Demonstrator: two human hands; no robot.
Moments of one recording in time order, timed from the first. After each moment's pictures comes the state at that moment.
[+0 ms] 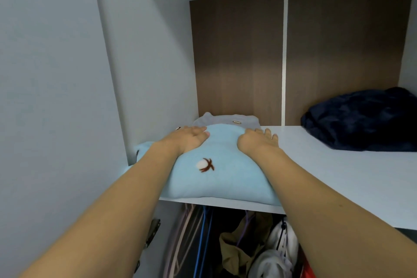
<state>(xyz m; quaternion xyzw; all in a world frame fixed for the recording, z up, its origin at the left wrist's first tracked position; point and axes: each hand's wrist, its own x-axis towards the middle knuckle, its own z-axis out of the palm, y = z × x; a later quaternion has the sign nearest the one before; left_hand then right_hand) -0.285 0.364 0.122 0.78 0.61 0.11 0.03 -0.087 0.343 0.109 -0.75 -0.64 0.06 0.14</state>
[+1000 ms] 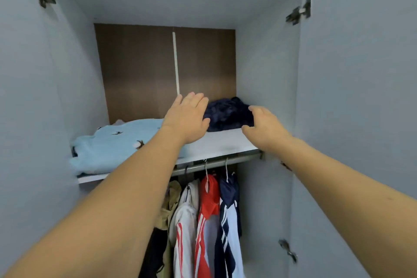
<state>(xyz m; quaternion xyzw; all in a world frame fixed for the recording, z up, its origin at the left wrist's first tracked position) -0.161 0.118 0.171 0.88 0.30 0.26 -0.27 0.011 -0.015 0.147 -0.77 -0.54 -0.13 0.33</state>
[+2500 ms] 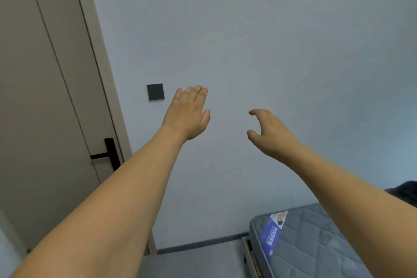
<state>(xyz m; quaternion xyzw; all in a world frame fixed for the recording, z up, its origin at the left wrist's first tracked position) 0.490 -0.706 0.077 0.88 -0.34 0.34 0.01 0.374 -0.912 0.036 -0.94 0.05 -0.26 0.20</state>
